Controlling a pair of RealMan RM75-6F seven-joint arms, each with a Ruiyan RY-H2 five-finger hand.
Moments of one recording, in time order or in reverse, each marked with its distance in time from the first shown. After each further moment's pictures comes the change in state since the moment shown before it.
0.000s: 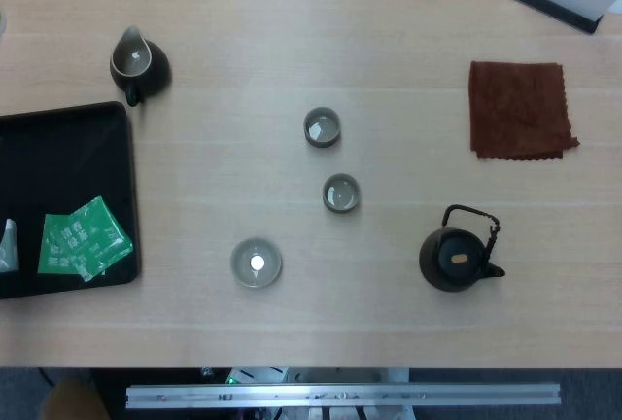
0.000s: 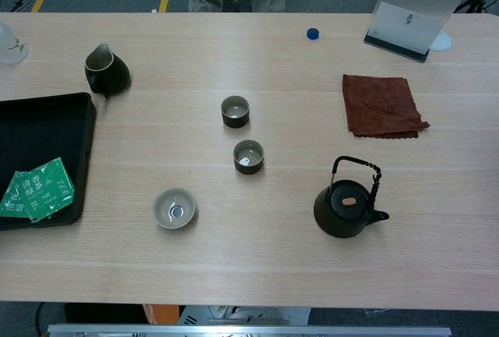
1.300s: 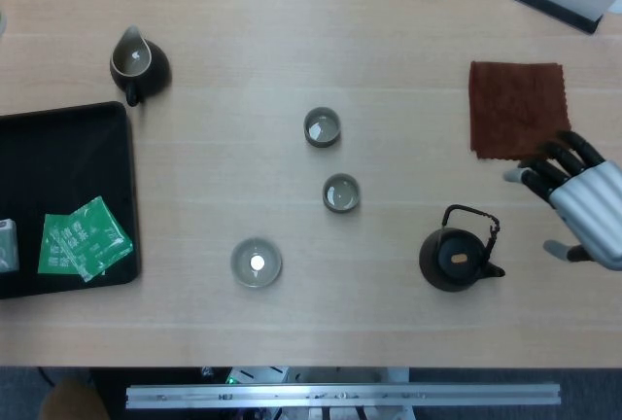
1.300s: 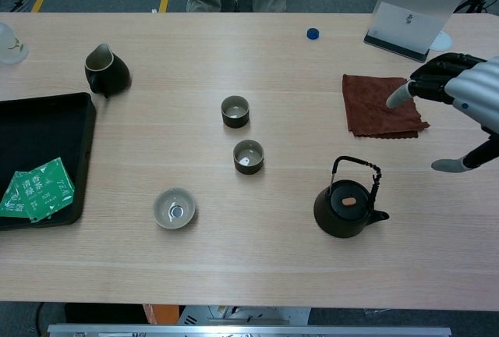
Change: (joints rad) left arm 0.028 0.002 0.014 0.039 -0.010 0.028 -0.047; right arm 0.230 -0.053 -0.006 -0.155 -0.024 -0.365 -0.341
